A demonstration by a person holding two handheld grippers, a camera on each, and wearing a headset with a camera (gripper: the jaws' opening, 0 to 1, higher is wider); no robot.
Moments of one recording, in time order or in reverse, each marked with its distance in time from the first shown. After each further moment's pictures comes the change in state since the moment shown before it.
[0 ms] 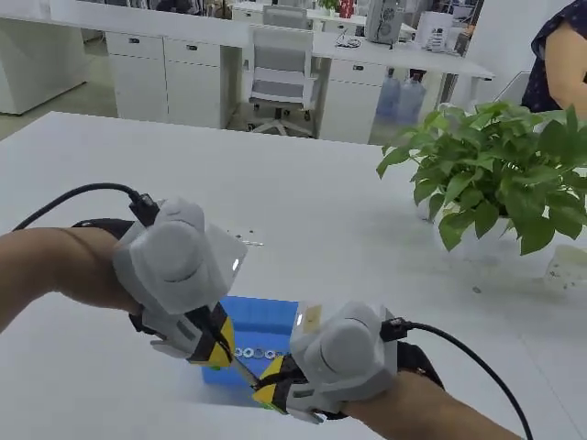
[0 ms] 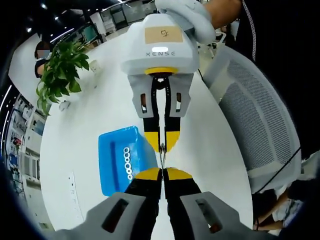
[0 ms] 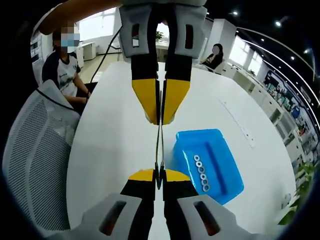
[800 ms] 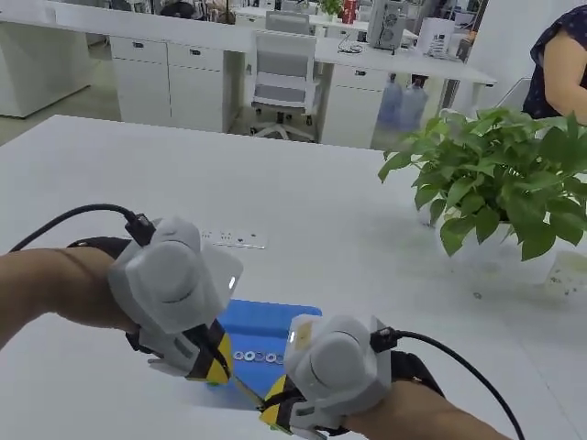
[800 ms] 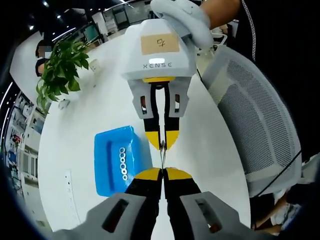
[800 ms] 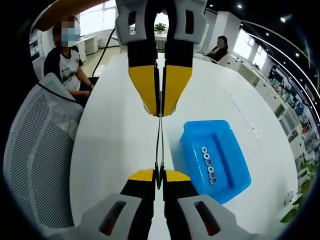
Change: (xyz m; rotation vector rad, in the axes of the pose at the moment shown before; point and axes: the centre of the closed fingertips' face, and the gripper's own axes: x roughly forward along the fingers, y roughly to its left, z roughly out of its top) left arm 0.000 -0.007 0.006 -0.016 -0.030 0.010; right arm 0.004 0.010 -0.012 0.014 0.056 0.035
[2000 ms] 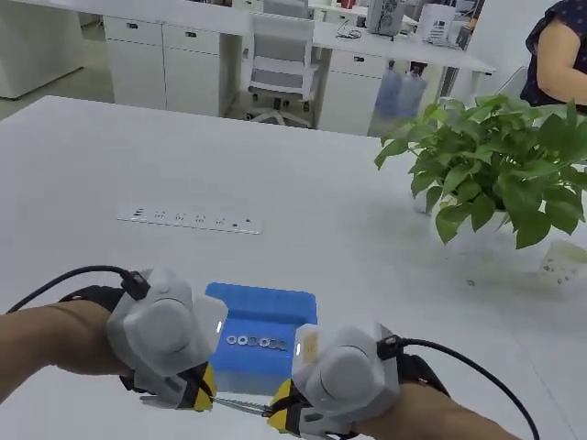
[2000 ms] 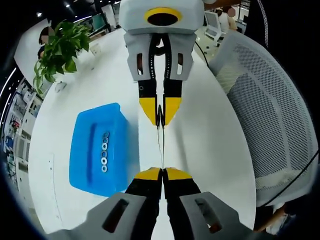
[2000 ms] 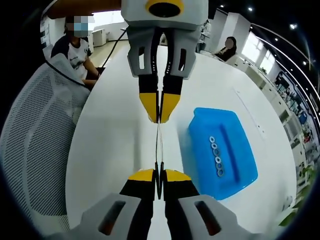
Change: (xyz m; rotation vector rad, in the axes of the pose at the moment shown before) left arm 0.060 -0.019 -0.038 -0.092 0.023 0.008; right arm 0.006 0.011 -0.031 -0.070 0.035 0.034
